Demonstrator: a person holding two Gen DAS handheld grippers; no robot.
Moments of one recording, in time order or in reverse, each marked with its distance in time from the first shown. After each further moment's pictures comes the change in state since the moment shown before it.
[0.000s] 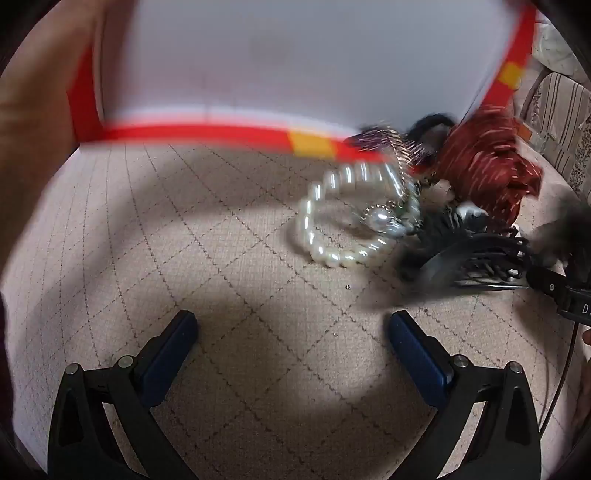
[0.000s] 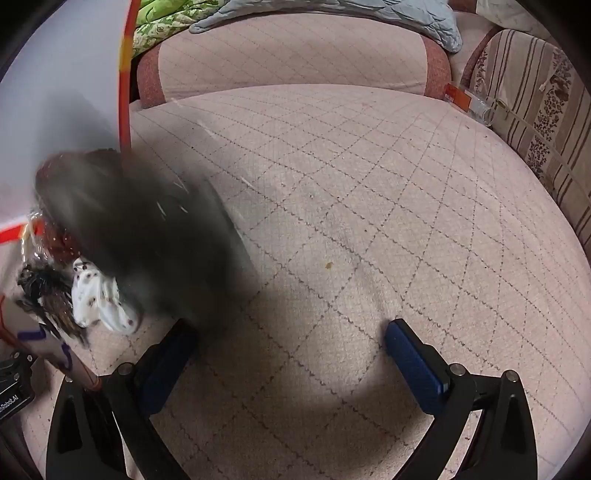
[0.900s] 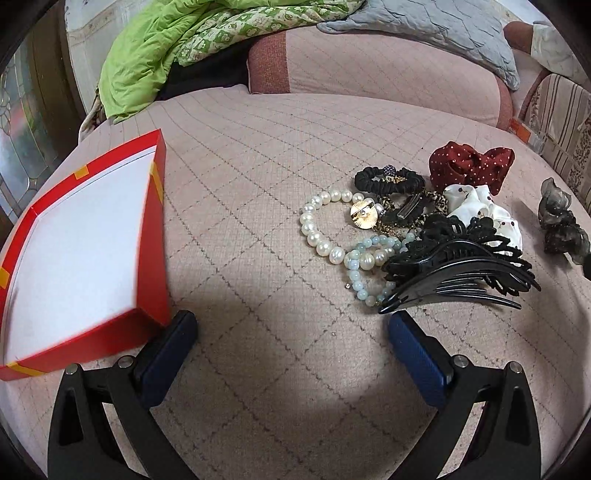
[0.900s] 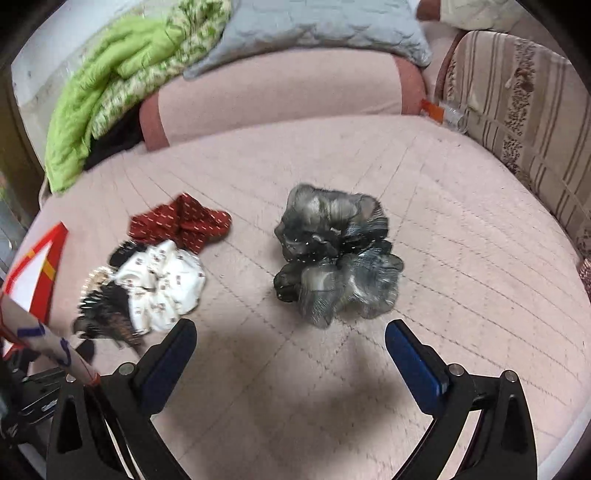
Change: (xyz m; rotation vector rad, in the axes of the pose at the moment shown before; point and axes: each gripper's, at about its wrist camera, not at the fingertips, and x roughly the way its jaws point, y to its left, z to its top) left arm -0.006 -0.007 -0.002 0.010 -0.008 0.003; right arm -0.074 -0.012 -0.017 0.111 -0.128 0.052
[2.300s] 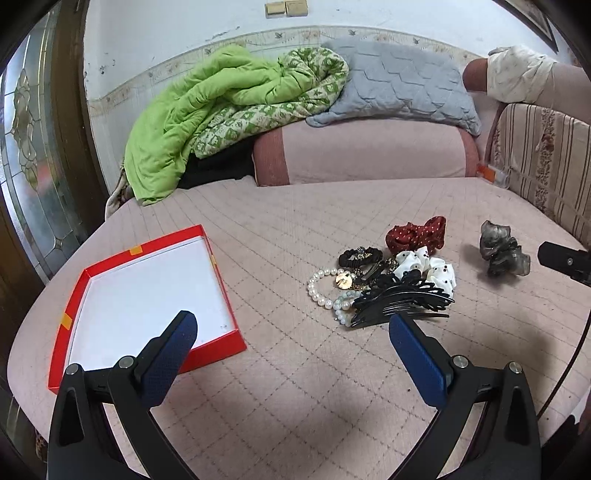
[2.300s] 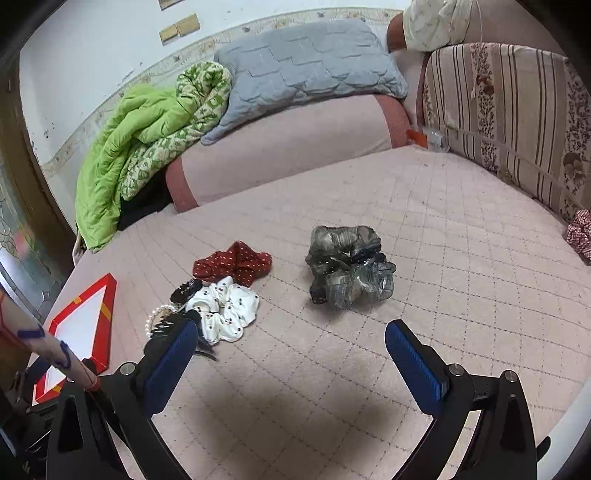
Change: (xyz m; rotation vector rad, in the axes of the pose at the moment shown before) left arm -0.125 0.004 -0.022 0.071 -0.320 0.022; right arm -0.071 0.008 -0.023 0.116 -0.202 0.092
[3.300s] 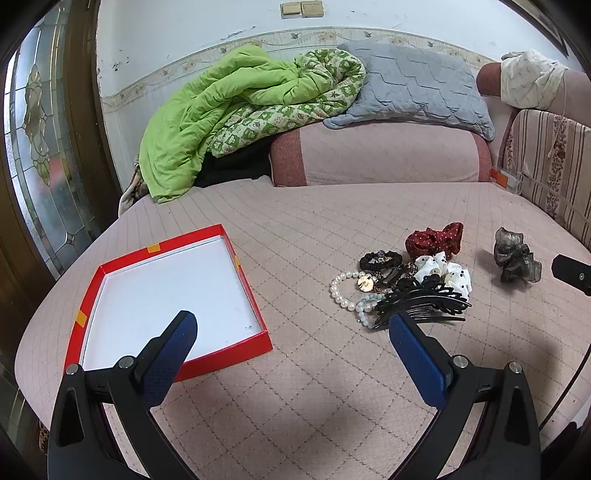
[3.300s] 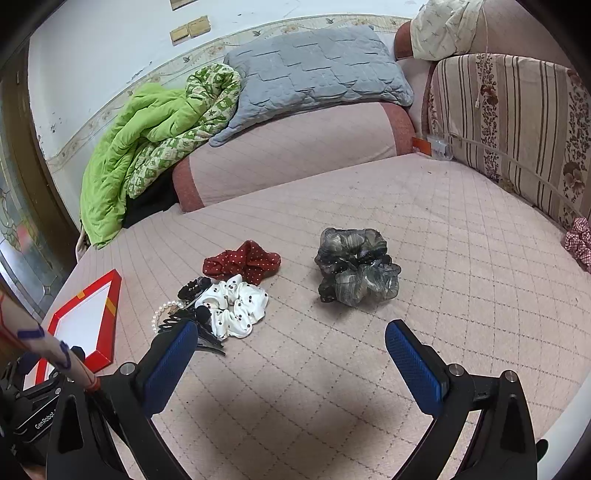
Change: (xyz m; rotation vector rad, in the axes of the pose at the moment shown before) left arm -0.003 0.019 0.000 -0.027 0.010 0.035; right arm -0.004 0.008 -0.003 -0.019 -0.004 -0.004
